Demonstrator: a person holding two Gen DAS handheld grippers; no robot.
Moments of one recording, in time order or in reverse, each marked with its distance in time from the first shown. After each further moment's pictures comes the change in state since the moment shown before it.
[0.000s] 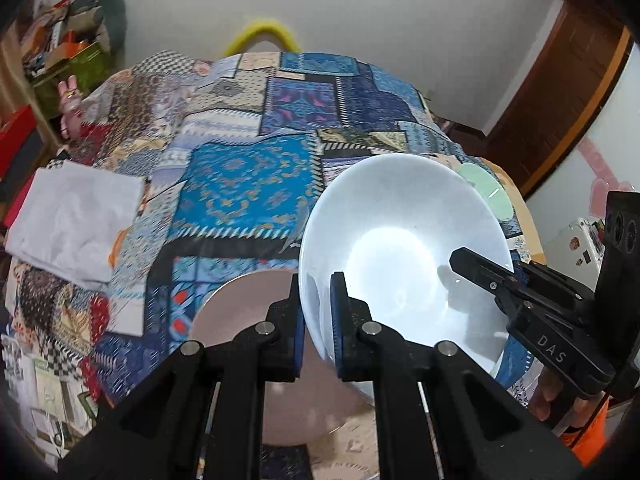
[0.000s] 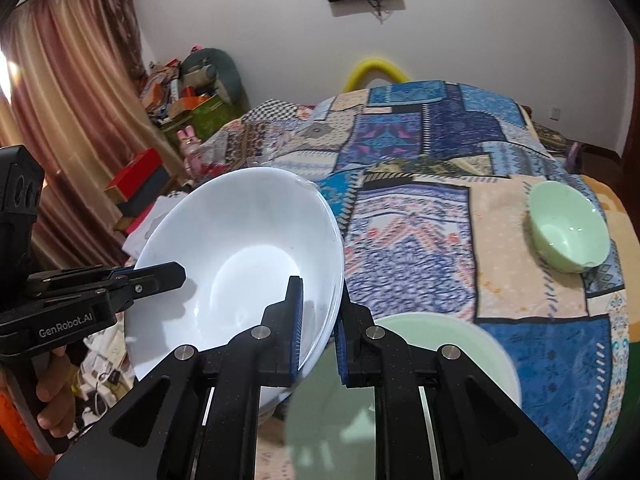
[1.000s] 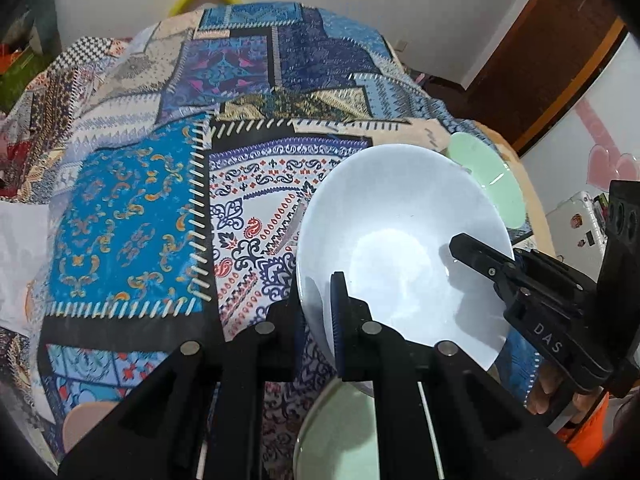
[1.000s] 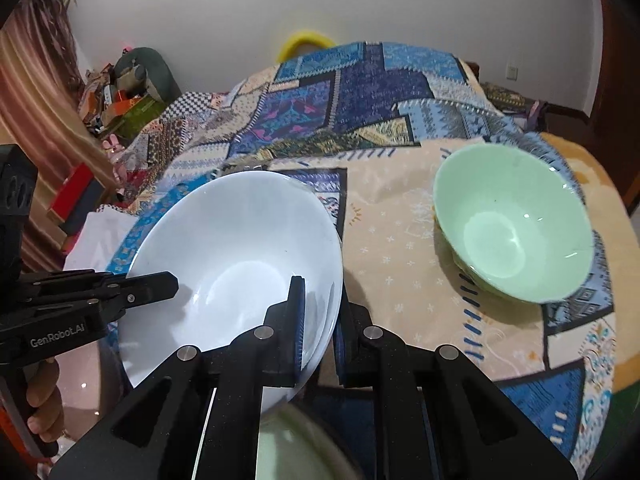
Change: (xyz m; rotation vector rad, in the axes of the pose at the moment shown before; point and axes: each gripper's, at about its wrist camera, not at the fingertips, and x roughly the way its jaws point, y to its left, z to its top) left arm 0.154 -0.094 0.066 0.101 0.161 -0.086; right arm 0.030 -0.130 0.013 0.121 0.070 -0.128
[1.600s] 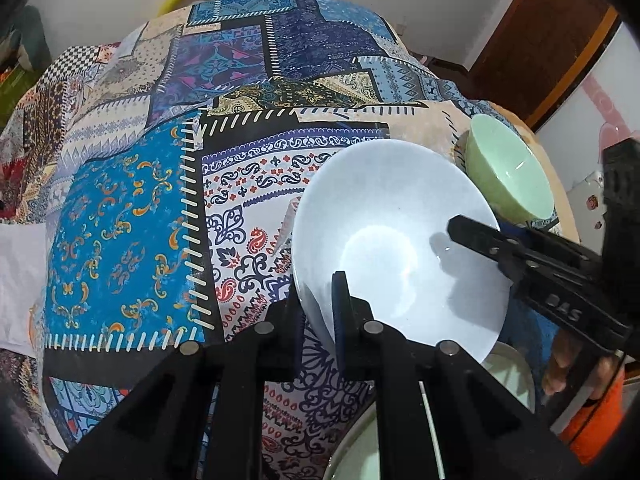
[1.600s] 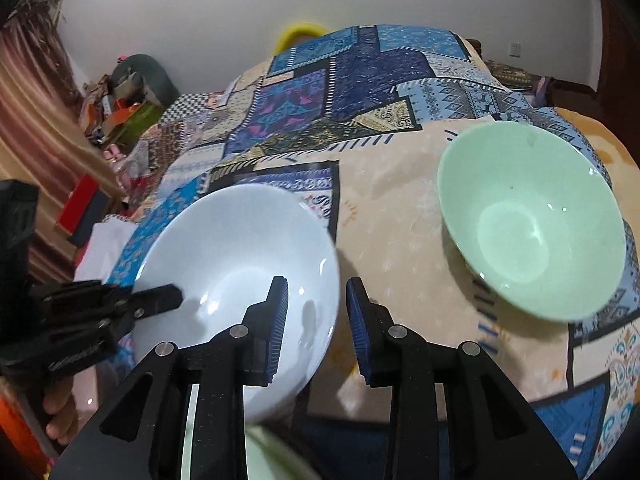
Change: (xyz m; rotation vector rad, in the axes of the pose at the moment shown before) left arm 0.041 0.008 0.013 0.053 0.047 0.029; right arm 0.041 -0.026 0.012 0.067 0.047 0.055
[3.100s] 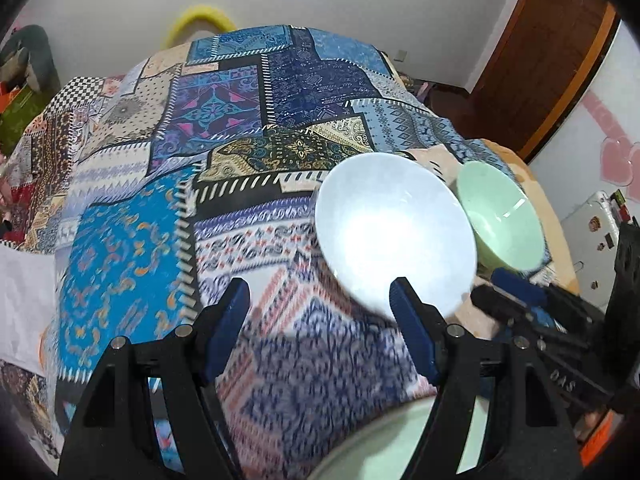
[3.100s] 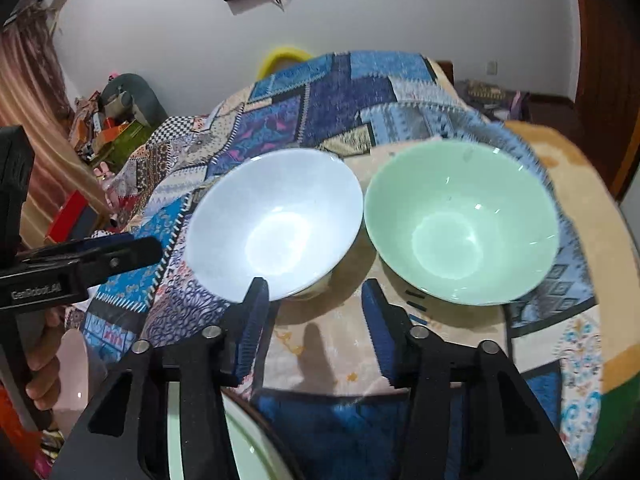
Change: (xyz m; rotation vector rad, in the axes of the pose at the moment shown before) left arm -0.008 -0.023 0.035 0.012 -0.104 0.039; right arm -0.035 -0.021 -0.013 0.026 -0.088 -0.047
